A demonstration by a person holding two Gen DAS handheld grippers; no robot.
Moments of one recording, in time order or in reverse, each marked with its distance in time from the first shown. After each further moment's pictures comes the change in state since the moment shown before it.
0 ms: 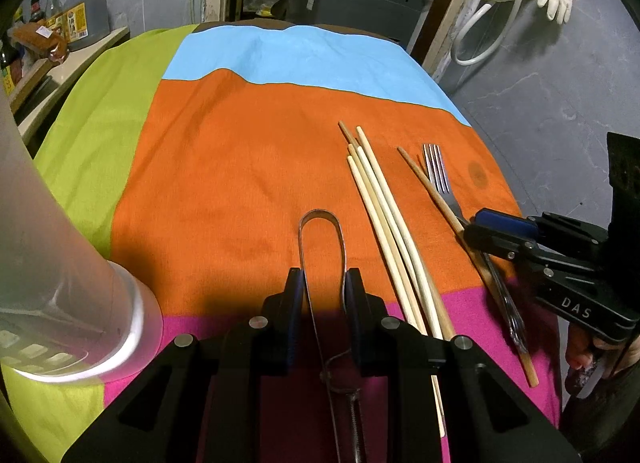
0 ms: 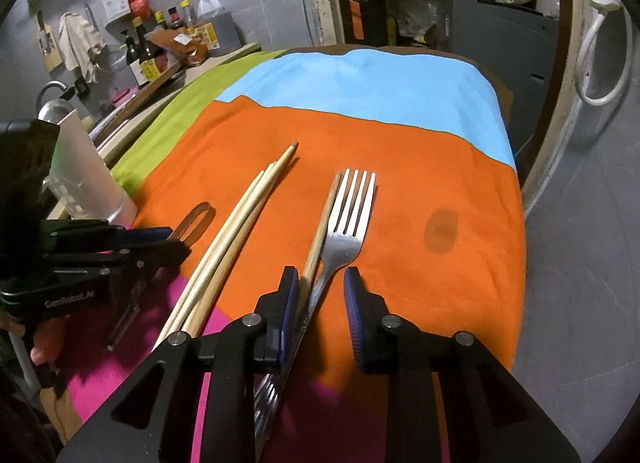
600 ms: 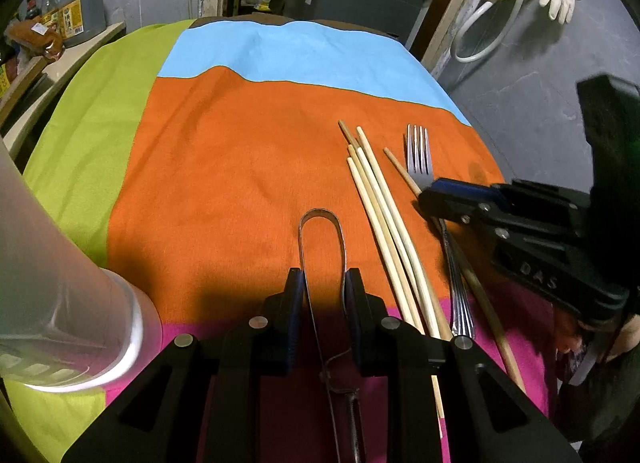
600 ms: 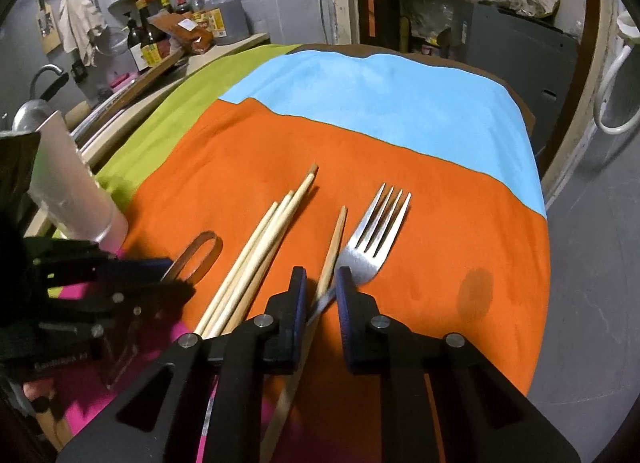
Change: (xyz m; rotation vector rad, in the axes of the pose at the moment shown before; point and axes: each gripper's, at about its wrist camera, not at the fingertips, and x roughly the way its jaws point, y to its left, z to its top) left arm 0.001 0.003 0.005 -0.002 0.024 -0.017; right arm 0.030 0.018 0.036 -0.063 0.039 -0.020
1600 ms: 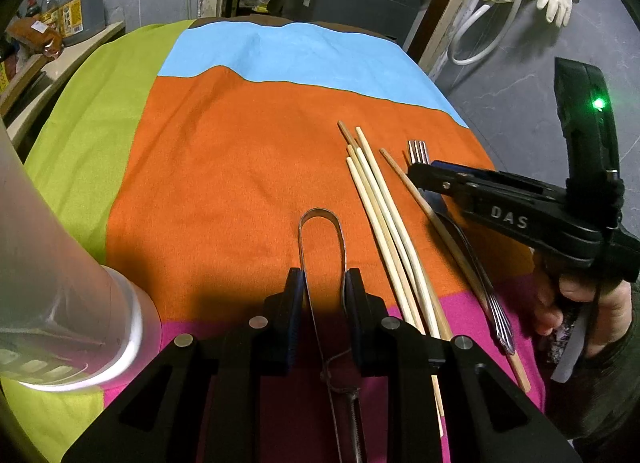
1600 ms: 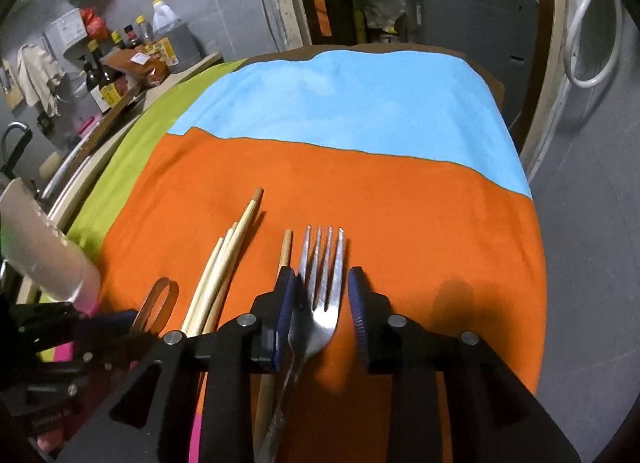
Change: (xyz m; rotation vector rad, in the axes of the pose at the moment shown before) left arm -0.002 0.002 -0.002 -0.003 -0.005 -0.018; right arm 0.011 -0.028 0.008 0.174 -0.028 -0.051
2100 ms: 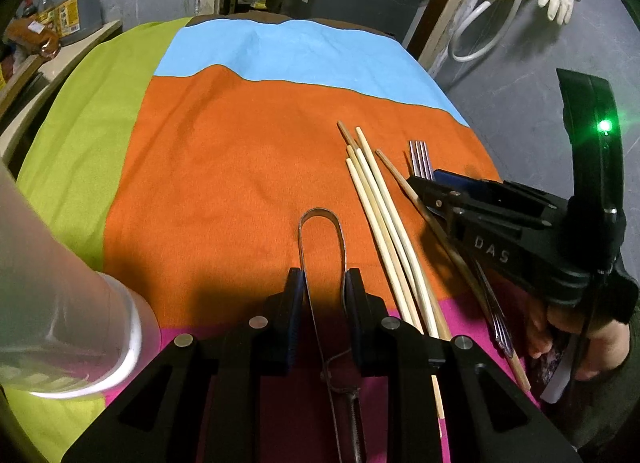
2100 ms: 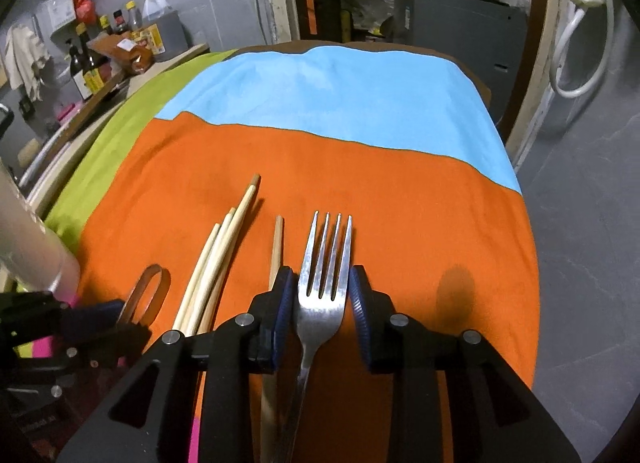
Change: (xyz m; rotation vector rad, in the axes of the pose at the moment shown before) left arm 0.003 -0.002 0.005 0.011 0.022 0.005; right arm 0.002 0.015 -0.007 -0.032 0.008 -0.110
